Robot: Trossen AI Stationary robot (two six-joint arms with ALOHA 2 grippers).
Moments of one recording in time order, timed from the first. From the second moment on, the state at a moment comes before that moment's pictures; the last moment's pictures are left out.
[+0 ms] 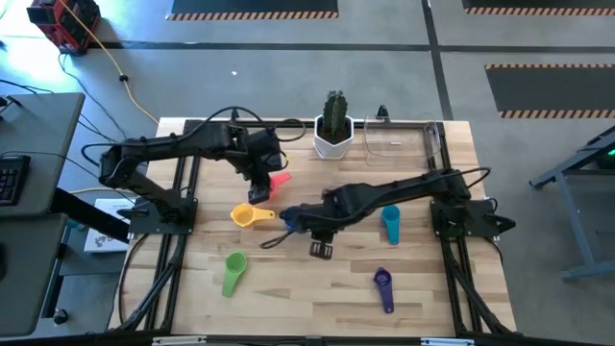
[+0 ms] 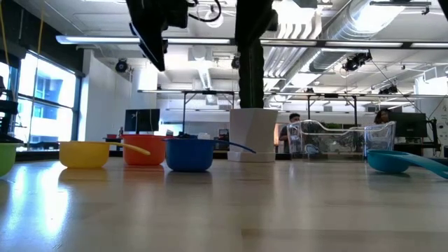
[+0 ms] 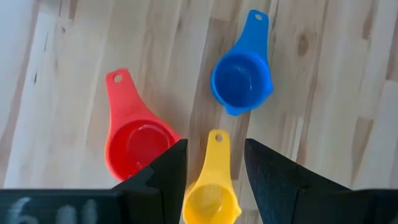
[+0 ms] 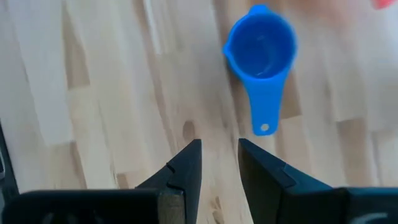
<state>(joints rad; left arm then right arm) 0.23 1.47 1.37 -1.10 0.13 -0.01 0.22 2.01 1.98 -1.21 0.10 0.41</state>
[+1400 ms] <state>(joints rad) 0.08 1.86 1.37 -0.86 0.00 -0.08 0.30 1.89 1.98 -1.27 0.28 0.55</state>
